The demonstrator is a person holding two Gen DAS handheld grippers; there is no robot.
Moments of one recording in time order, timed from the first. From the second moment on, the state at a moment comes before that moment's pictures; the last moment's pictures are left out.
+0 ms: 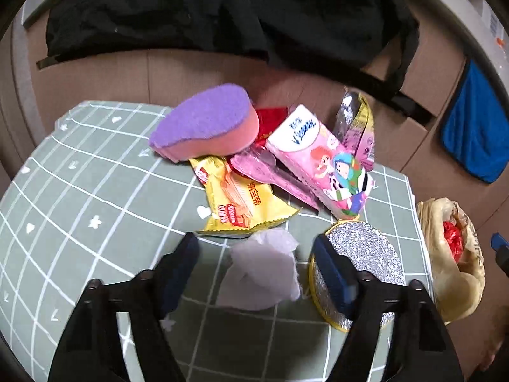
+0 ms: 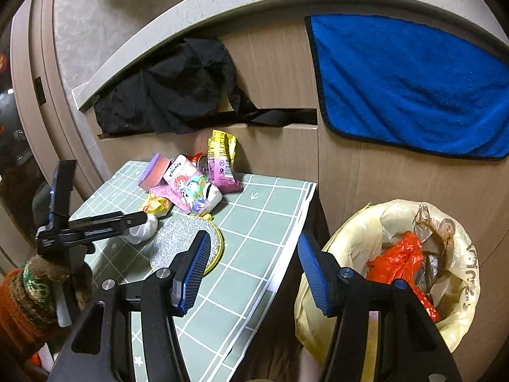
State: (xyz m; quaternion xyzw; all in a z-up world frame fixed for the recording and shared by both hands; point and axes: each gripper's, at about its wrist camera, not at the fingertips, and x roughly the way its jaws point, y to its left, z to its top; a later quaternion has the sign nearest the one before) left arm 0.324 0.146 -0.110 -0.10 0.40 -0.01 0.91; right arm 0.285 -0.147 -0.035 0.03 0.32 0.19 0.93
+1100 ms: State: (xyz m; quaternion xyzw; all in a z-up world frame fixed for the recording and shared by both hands) left arm 0.231 0.268 -0.063 -0.19 0.34 -0.03 0.92; right arm 0.438 -0.011 -0.054 -0.03 0.31 0.18 0.93
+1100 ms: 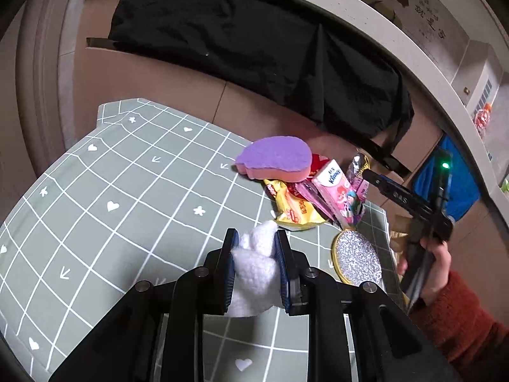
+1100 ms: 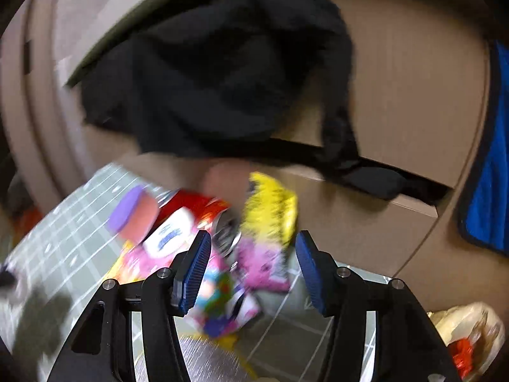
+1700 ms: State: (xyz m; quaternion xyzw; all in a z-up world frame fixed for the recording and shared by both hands) left arm 0.245 0.226 -0.036 -0.18 0.31 -0.06 0.93; right arm 0.389 -0.040 -0.011 -0.02 0.32 0.25 0.91
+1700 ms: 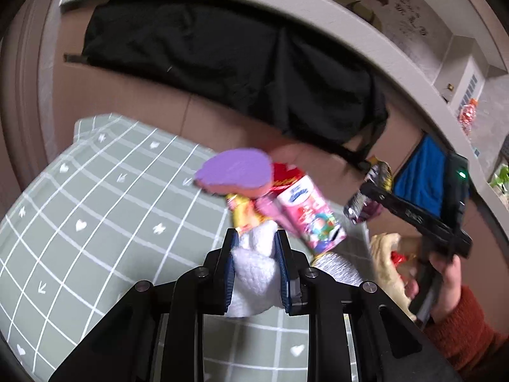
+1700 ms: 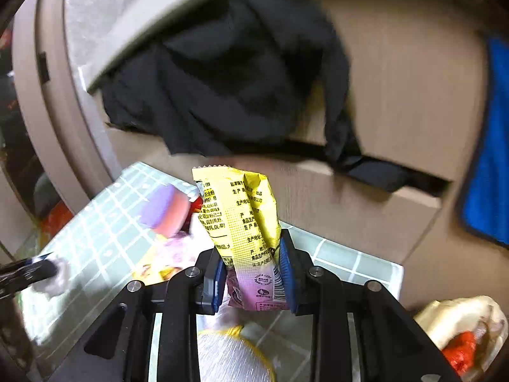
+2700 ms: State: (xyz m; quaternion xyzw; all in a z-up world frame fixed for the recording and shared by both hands) left arm 0.256 -0.020 0.087 -0.03 0.19 -0.19 0.96; right arm 0.259 -0.230 0.098 0.00 0.17 0.15 0.97
